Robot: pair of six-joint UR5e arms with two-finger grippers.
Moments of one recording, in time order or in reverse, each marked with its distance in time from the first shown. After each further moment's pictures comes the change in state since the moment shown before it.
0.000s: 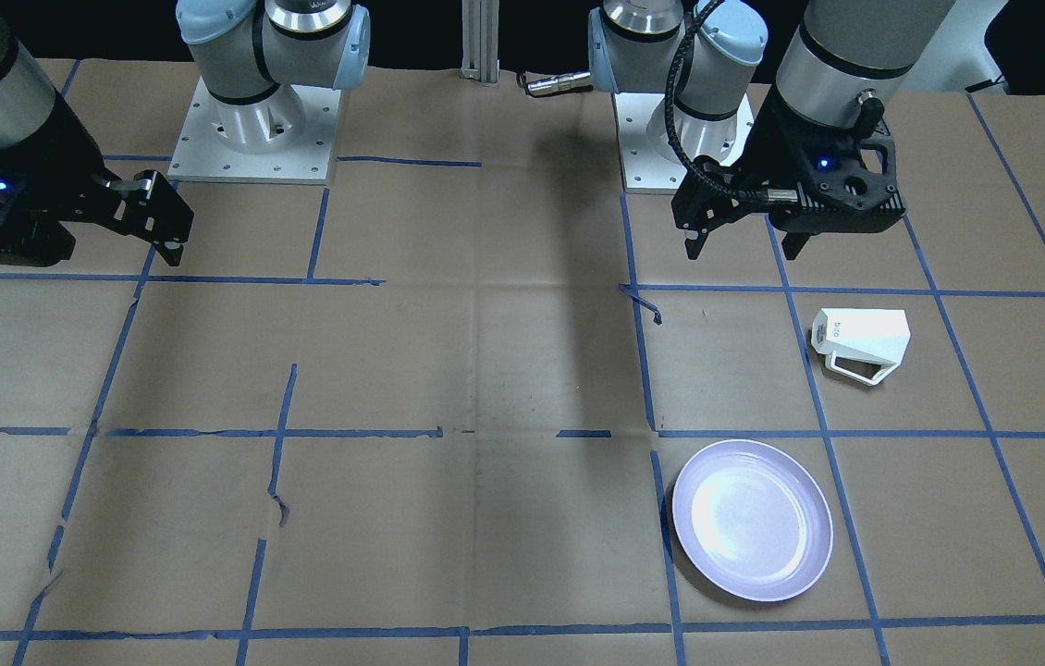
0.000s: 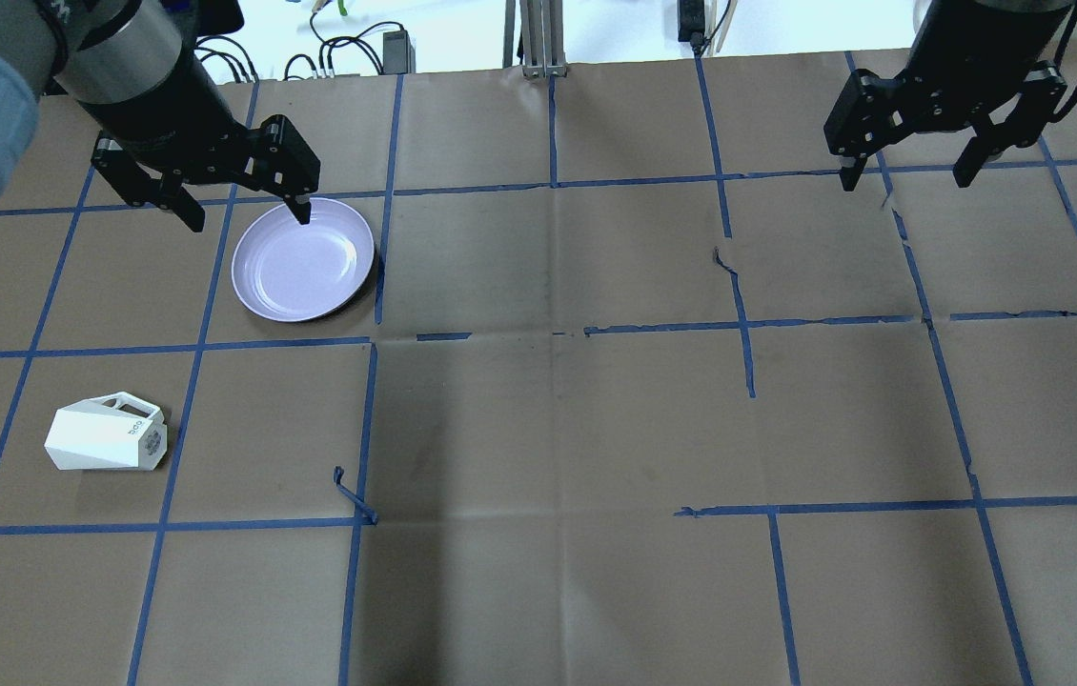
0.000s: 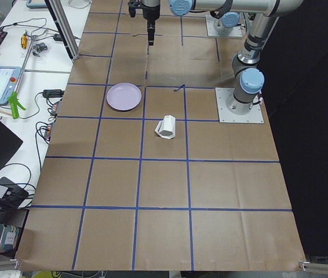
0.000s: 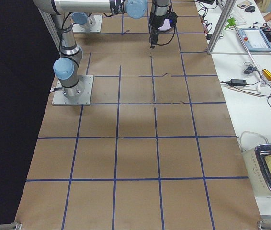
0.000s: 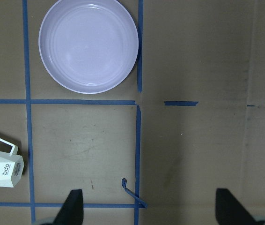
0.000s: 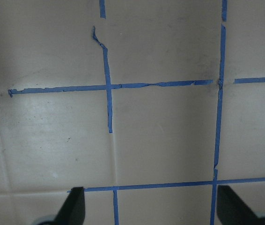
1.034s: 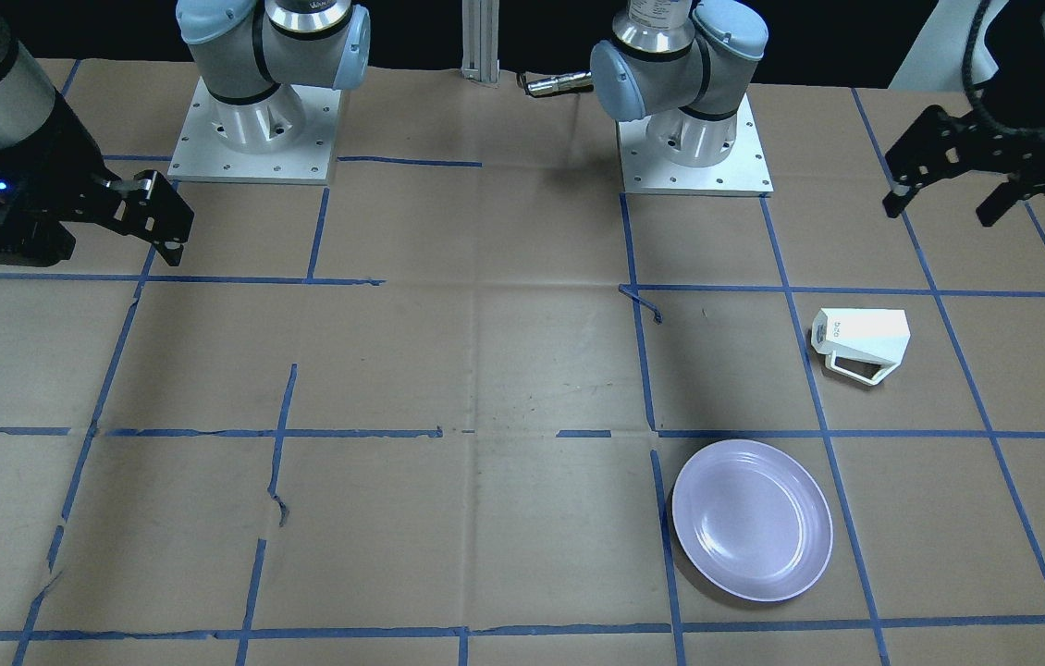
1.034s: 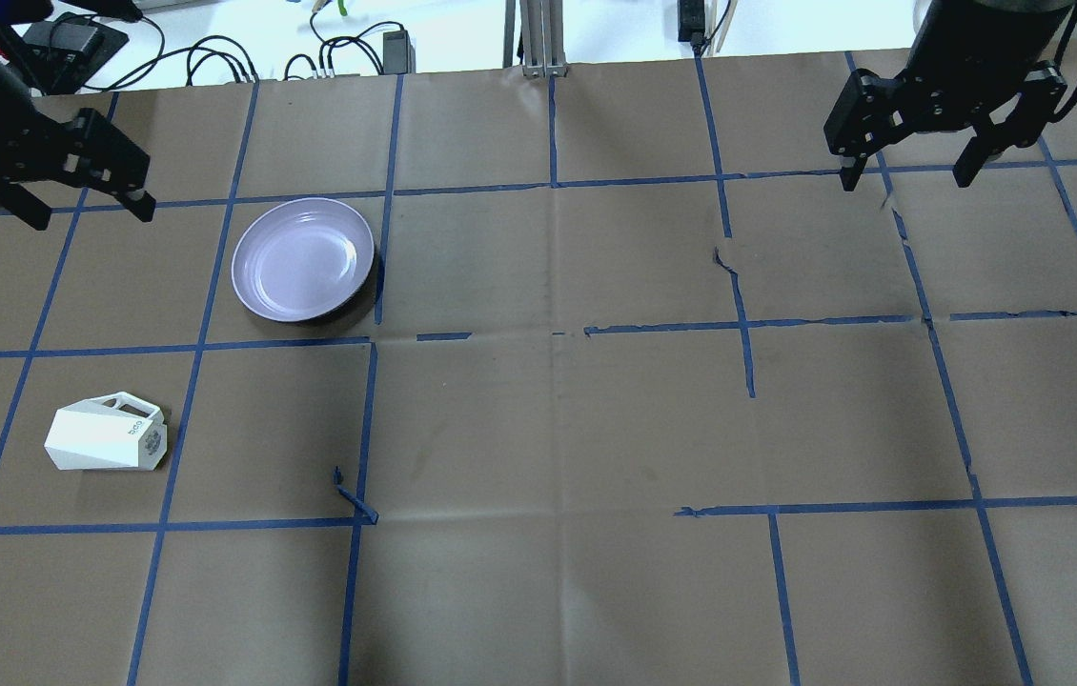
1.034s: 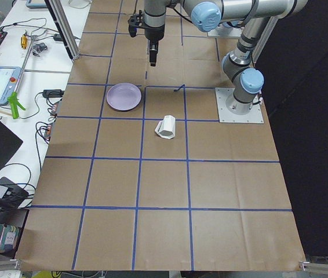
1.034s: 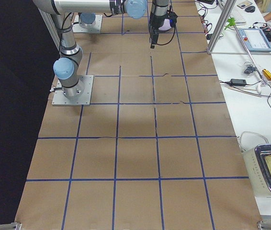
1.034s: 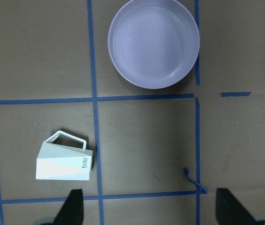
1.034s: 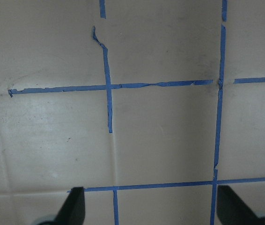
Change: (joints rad) left arm 0.464 0.084 0.013 -0.117 -0.053 0.547; right arm 0.000 0.000 0.000 0.000 0.000 0.000
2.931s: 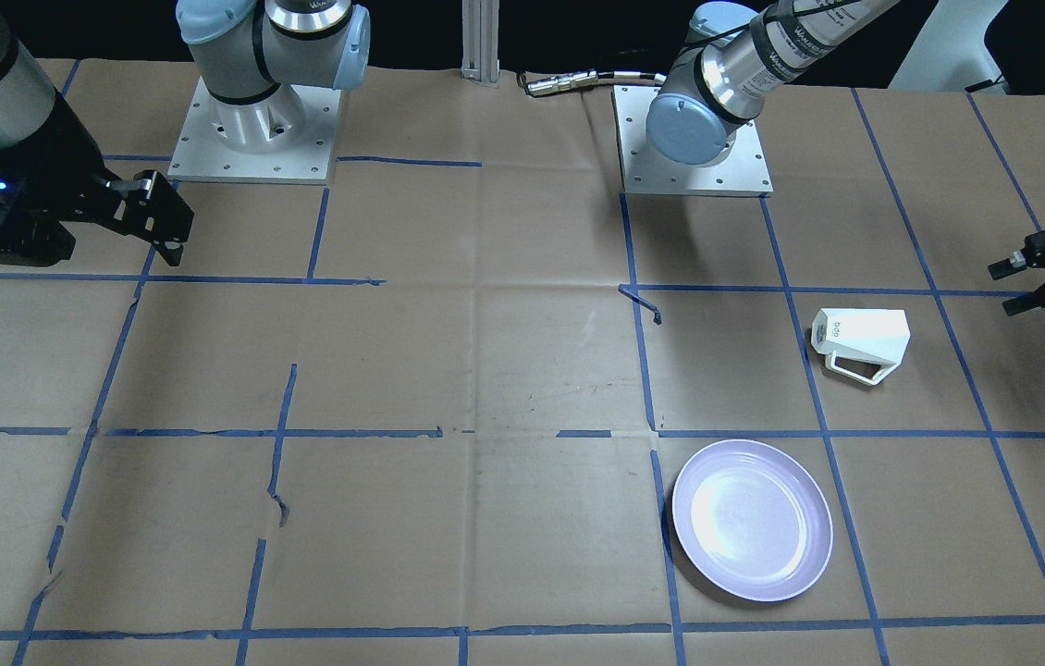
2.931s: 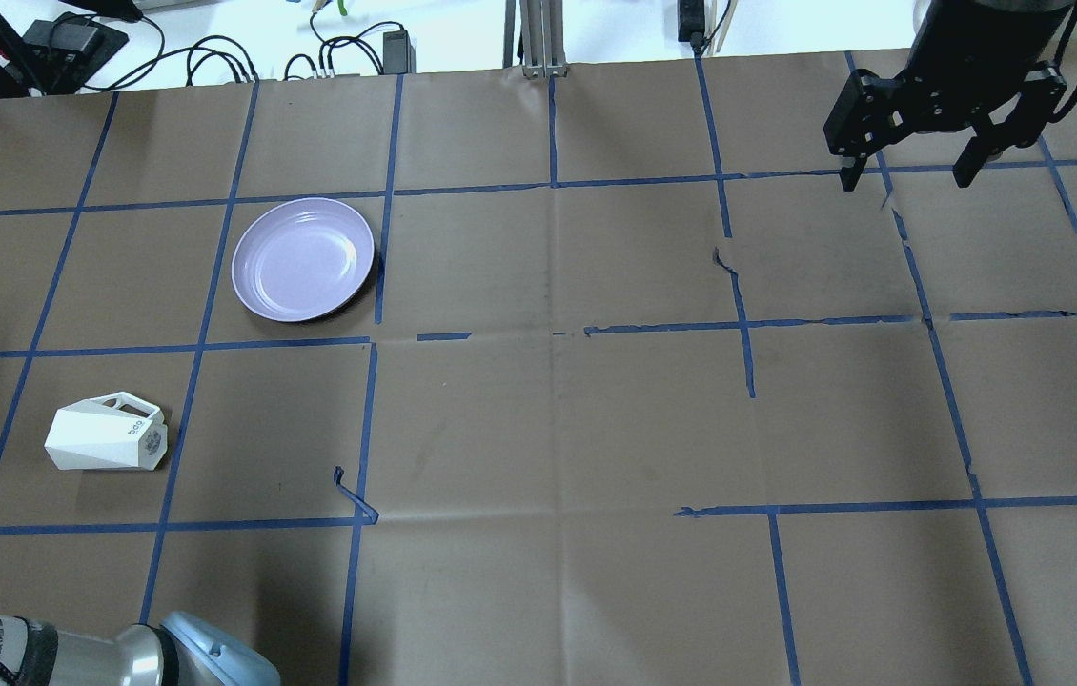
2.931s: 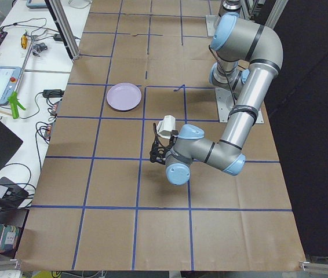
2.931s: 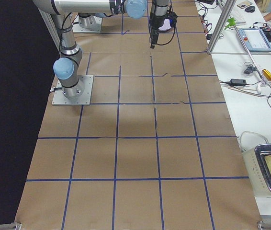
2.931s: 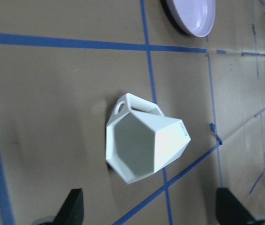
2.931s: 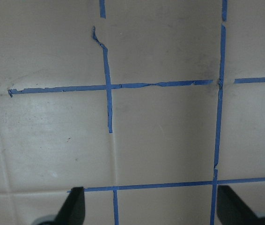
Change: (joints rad) left arm 0.598 -0.588 0.028 -0.257 -0.329 0.854; right arm 0.000 0.000 0.000 0.000 0.000 0.000
